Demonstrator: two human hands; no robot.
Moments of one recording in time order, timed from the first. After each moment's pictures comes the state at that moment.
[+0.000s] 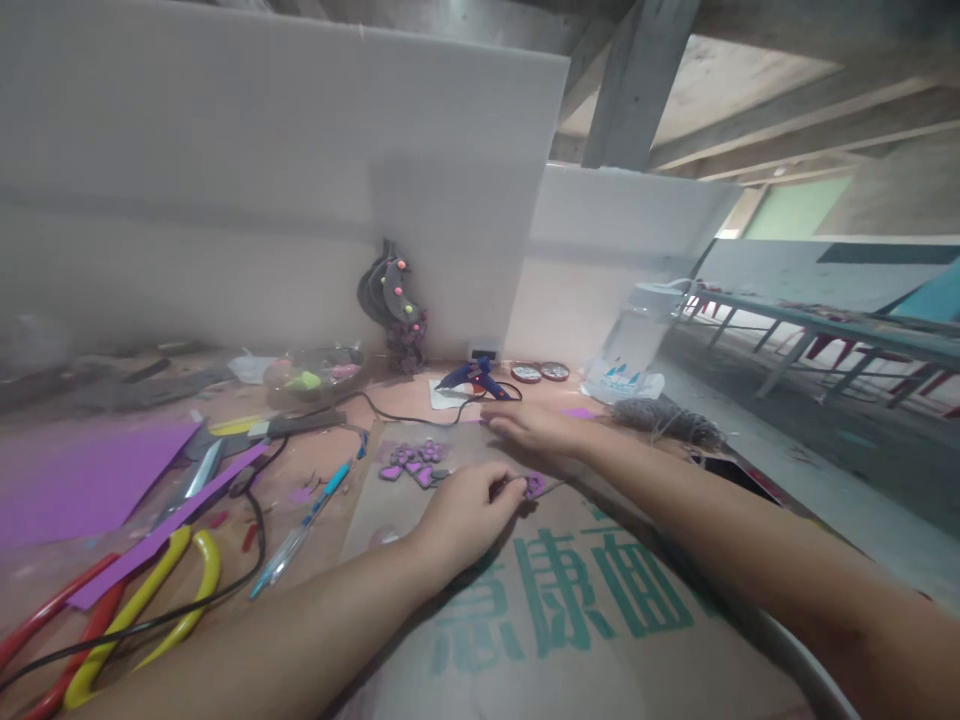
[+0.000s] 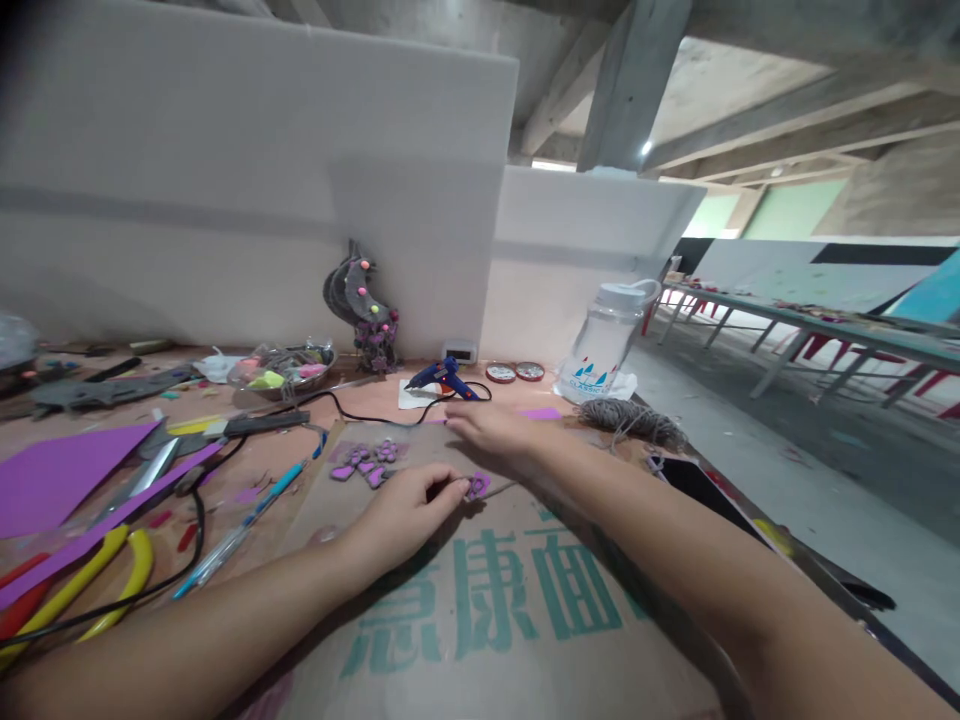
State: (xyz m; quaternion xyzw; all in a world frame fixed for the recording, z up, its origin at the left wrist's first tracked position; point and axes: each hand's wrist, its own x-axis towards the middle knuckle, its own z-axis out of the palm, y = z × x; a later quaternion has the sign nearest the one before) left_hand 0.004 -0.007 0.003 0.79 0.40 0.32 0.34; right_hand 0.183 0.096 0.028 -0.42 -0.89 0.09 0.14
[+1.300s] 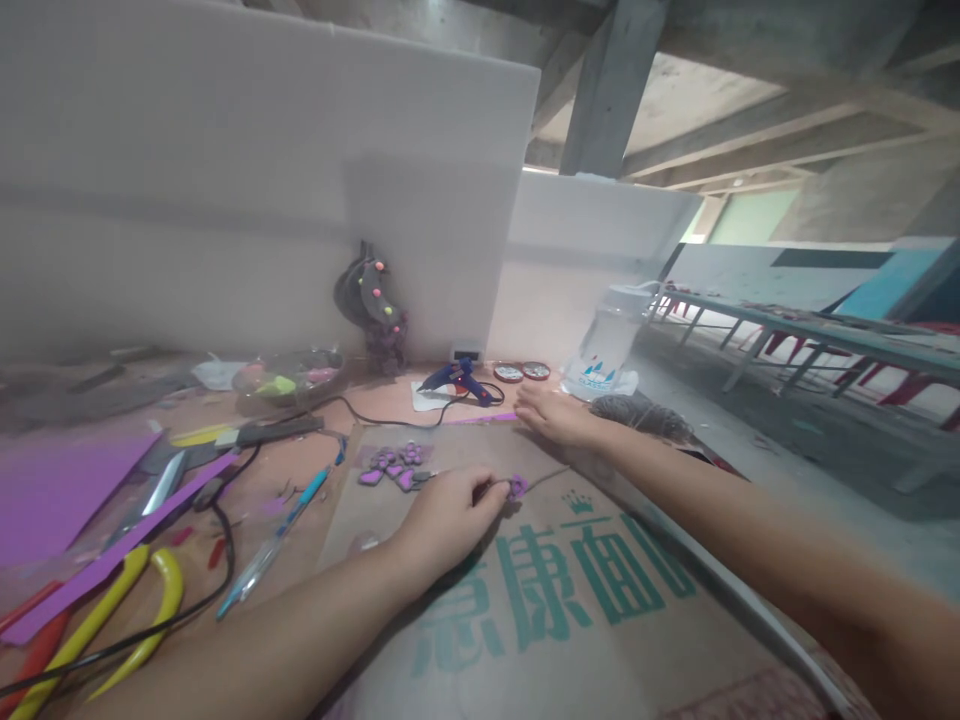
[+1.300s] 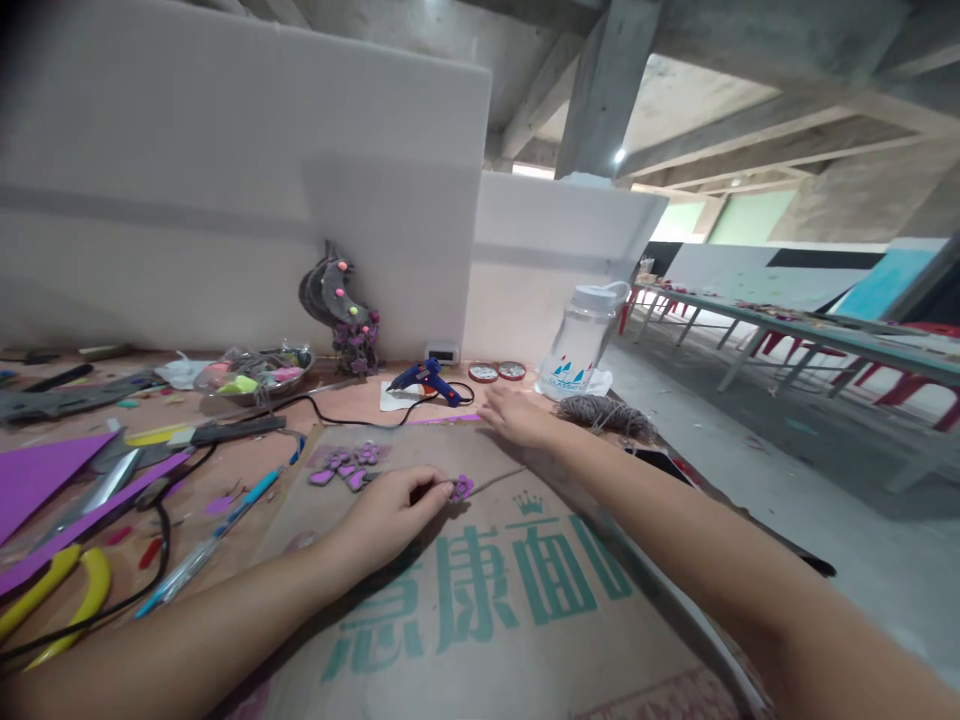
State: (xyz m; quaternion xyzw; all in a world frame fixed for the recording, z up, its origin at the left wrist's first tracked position) left_hand 0.004 -0.007 0.004 0.80 0.40 0.30 0.33; right_hand 0.255 0.104 0.015 -0.58 -0.81 0.02 0.08
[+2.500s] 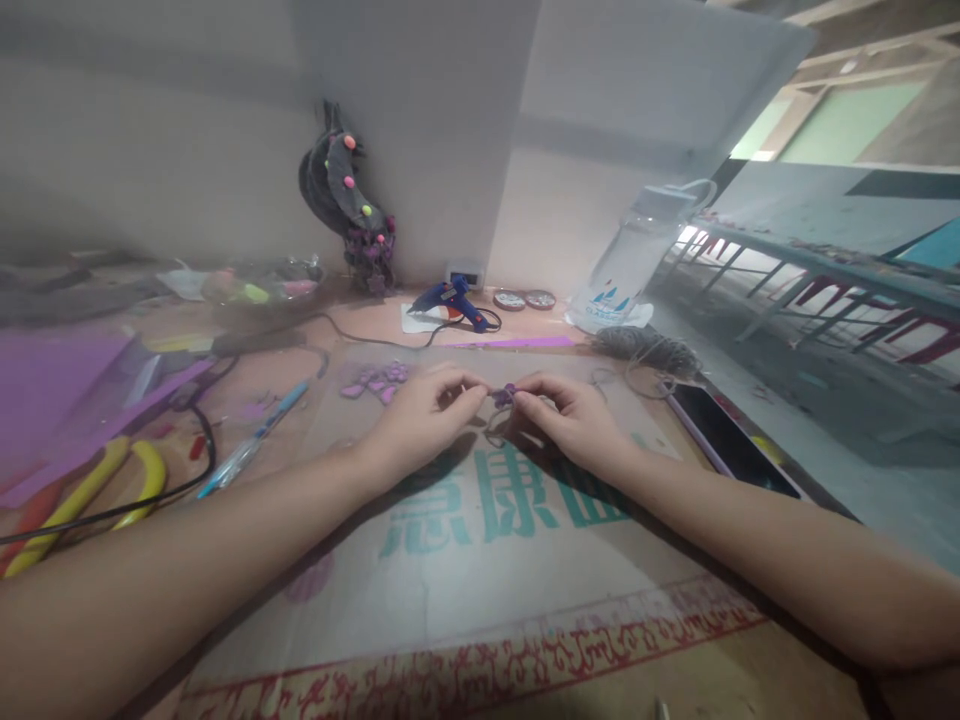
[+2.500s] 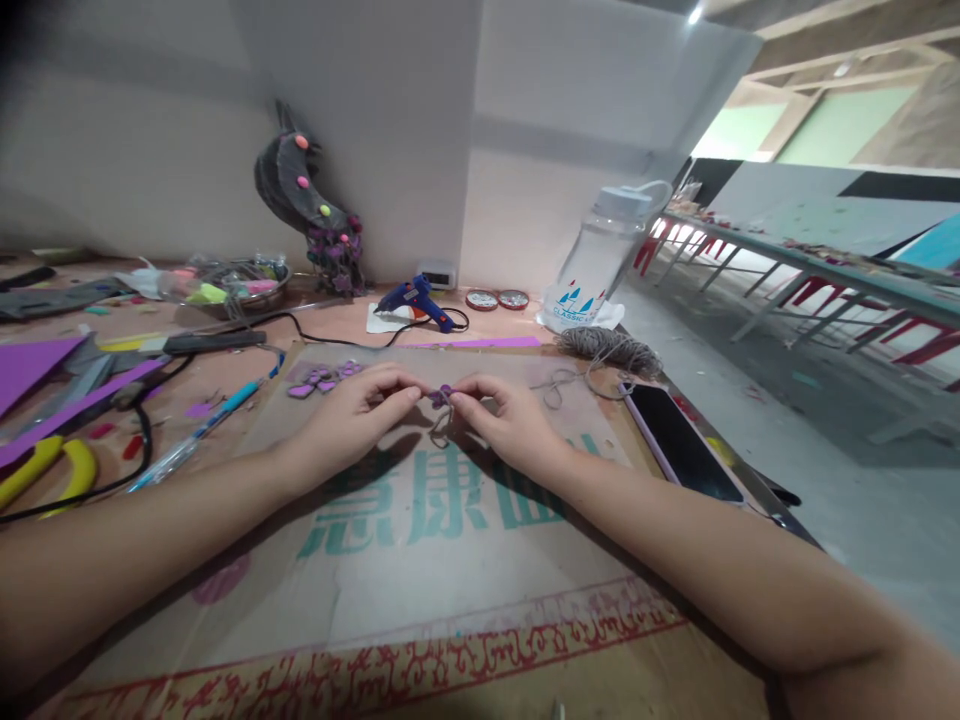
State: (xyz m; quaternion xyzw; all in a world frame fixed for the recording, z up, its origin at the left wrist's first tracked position) left_hand 0.000 -0.012 0.017 0.78 0.40 0.38 0.29; right_hand 0.203 -0.034 0.016 -0.50 -0.73 0.26 0.39
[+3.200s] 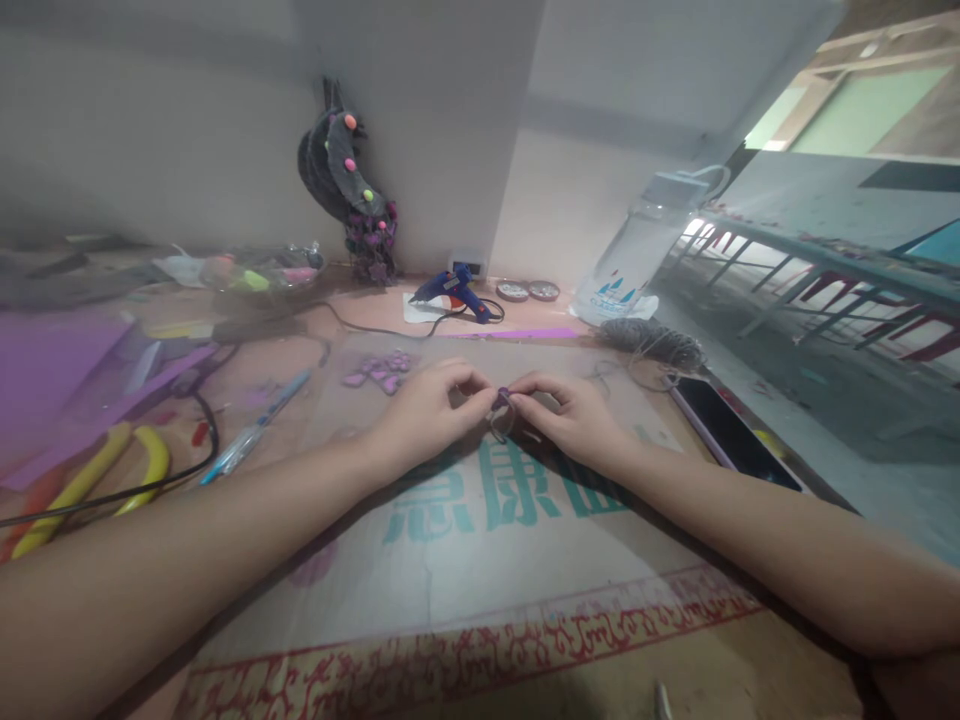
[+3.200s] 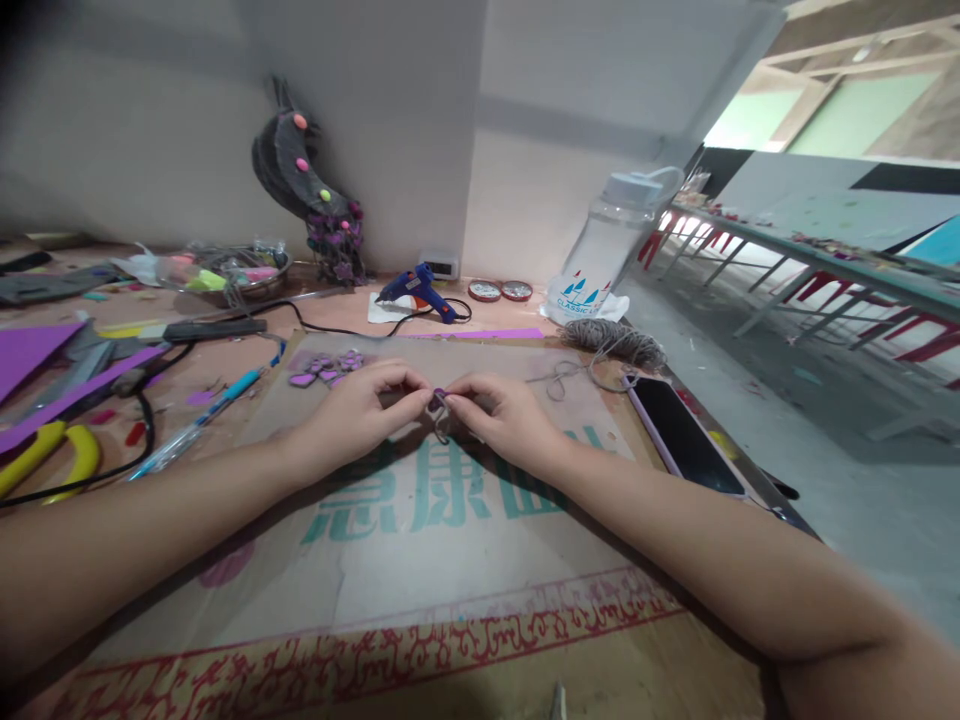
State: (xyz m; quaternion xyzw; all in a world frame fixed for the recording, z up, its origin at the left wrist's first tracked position) left_hand 0.000 -0.012 0.013 0.82 0.38 0.34 0.26; right_hand 0.199 -0.035 0.017 -0.48 -0.78 0.22 0.34
